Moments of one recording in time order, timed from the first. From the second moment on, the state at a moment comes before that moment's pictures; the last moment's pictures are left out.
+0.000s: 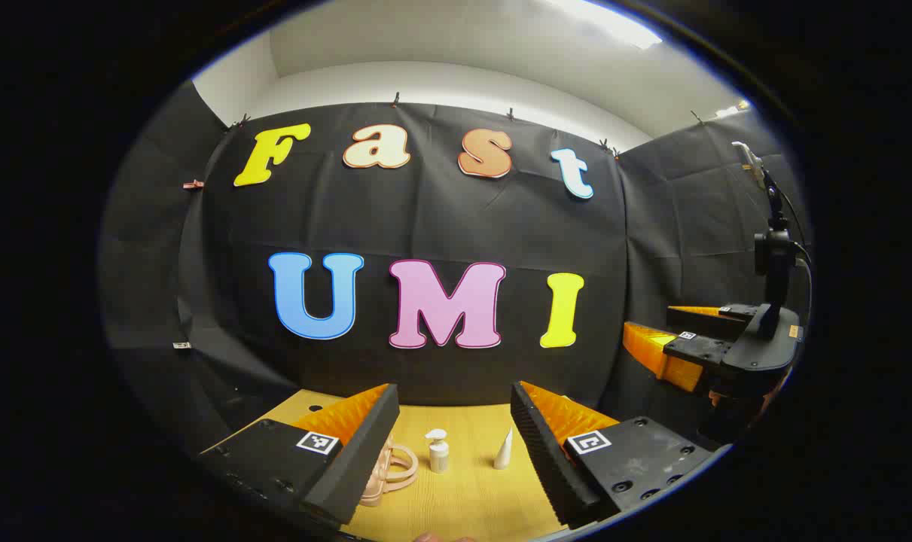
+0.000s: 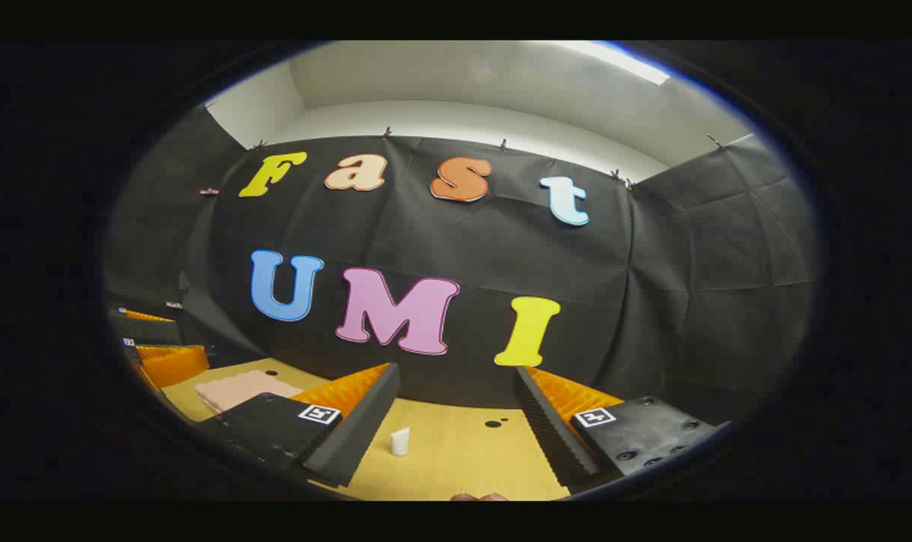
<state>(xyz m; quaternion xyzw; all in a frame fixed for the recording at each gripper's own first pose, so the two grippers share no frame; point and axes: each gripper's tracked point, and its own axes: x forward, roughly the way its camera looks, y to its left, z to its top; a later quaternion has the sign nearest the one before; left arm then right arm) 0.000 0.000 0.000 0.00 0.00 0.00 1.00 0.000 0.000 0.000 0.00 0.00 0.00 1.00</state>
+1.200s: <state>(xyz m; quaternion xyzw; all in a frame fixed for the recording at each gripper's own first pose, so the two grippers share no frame) 0.008 0.017 -0.033 -0.01 0.02 0.00 1.00 0.000 -0.004 -0.002 0.00 0.00 0.00 1.00</state>
